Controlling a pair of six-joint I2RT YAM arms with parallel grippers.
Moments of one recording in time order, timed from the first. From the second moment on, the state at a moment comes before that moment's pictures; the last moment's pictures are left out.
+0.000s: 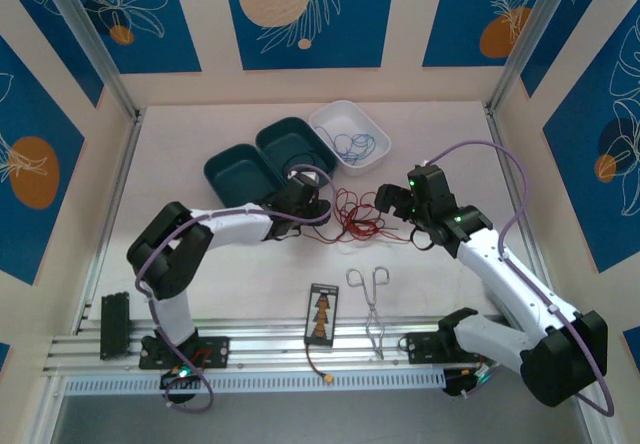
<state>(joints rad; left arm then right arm) -0.75 1.82 1.04 -0.03 -0.08 -0.58 0.41 1.05 0.85 -0.60 0.15 0.63</state>
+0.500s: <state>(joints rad) -0.76 1.86 1.04 -0.04 -0.09 -0.57 0.39 1.13 0.89 -0.58 0.02 0.61</state>
